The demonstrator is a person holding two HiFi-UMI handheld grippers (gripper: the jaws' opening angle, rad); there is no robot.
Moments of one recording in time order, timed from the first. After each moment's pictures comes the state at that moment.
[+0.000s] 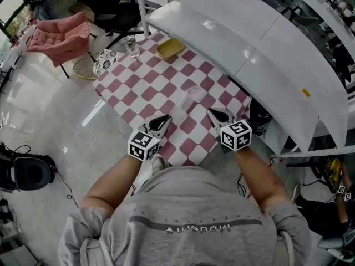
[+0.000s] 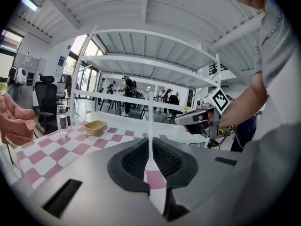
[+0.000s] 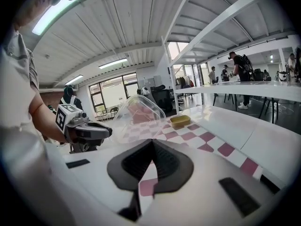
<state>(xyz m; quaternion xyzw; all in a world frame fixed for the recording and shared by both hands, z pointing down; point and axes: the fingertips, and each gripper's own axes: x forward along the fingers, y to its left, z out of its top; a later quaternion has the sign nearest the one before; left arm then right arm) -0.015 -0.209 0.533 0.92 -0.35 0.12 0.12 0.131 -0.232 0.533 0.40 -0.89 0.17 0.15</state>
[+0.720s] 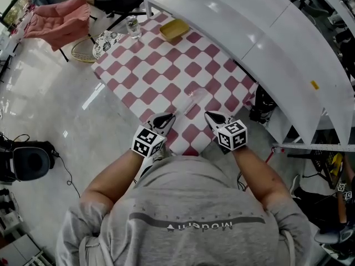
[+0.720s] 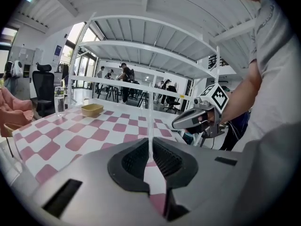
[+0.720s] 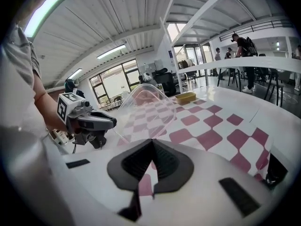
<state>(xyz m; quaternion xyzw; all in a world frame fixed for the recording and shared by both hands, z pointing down) -0.011 -0.168 0.596 0.92 -0.32 0.17 0.16 0.115 -0.180 0.617 0.36 -0.88 0.23 0.22</state>
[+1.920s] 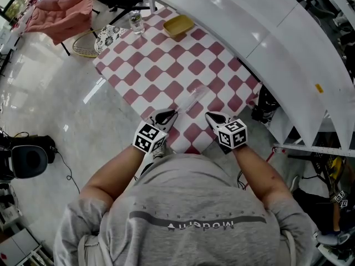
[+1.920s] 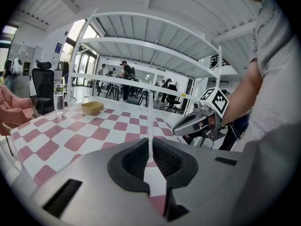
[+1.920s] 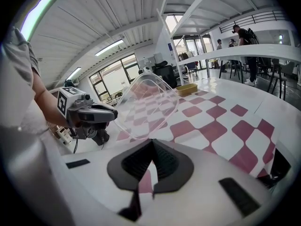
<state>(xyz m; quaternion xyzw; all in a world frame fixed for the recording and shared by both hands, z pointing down) -0.010 -0.179 0.603 0.92 -0.32 0.18 0.17 0.111 -0.181 0.644 0.35 -0.87 0.26 0.24</state>
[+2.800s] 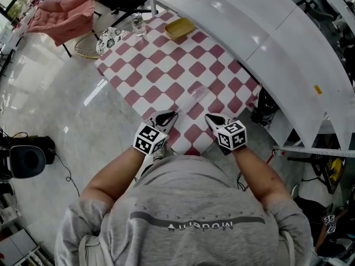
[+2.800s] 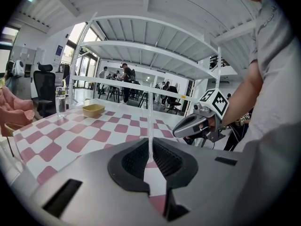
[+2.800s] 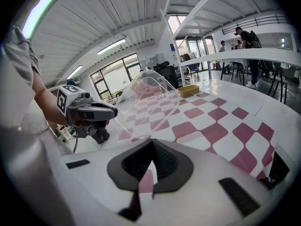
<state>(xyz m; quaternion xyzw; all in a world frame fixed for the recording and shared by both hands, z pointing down) -0.014 -0.175 0.595 0.92 -0.33 0.17 0.16 0.106 -0.176 0.639 0.34 -0.87 0.25 0.24</state>
